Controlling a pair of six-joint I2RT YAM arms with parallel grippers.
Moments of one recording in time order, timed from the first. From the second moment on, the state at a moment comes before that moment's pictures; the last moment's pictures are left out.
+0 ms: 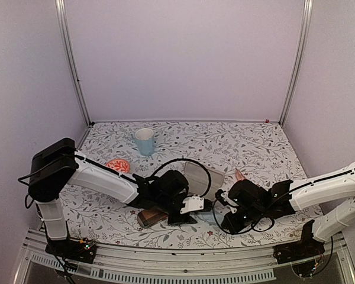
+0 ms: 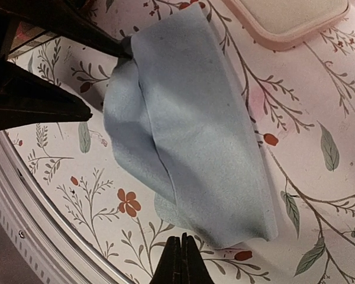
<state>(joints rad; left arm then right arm) -1.14 1.91 1.01 0.03 0.21 0.47 1.12 1.35 0.60 -0.31 -0.05 0.57</state>
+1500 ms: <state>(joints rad) -1.15 1.90 1.05 -0.05 0.23 0.33 1.10 1.26 0.55 -0.27 -0.11 0.58</state>
